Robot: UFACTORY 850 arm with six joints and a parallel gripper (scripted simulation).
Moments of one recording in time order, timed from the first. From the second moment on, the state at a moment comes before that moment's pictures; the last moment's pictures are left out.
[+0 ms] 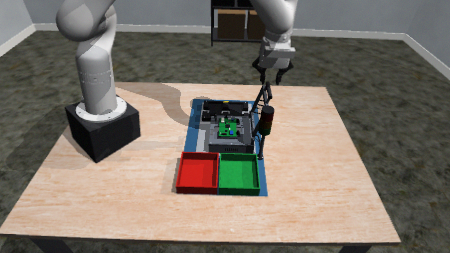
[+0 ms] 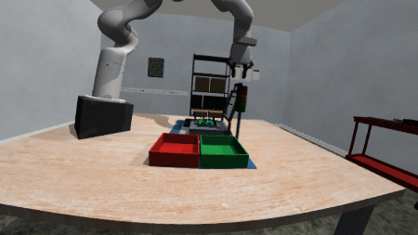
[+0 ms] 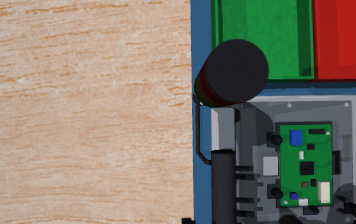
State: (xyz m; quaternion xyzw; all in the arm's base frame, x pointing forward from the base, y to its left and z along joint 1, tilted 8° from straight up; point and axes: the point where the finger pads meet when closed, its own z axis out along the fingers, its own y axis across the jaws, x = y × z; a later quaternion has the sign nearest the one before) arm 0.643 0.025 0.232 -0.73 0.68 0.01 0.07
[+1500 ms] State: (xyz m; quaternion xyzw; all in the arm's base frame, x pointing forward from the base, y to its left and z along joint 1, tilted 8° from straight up) arm 0.648 0.030 0.188 -0.73 0.68 0.01 0.07
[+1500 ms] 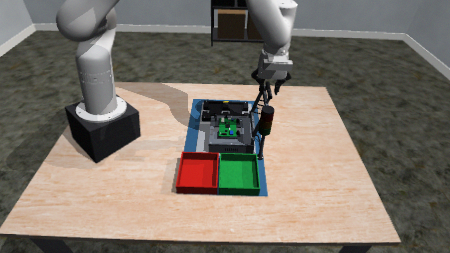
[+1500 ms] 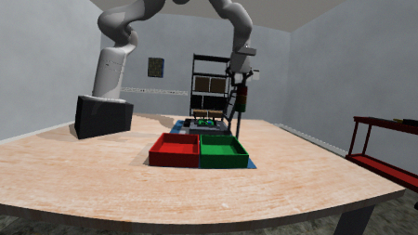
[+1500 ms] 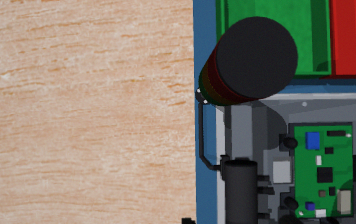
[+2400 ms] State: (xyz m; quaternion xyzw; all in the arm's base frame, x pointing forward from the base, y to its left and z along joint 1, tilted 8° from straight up) arm 0.648 0.030 0.188 -0.73 0.68 0.01 0.07
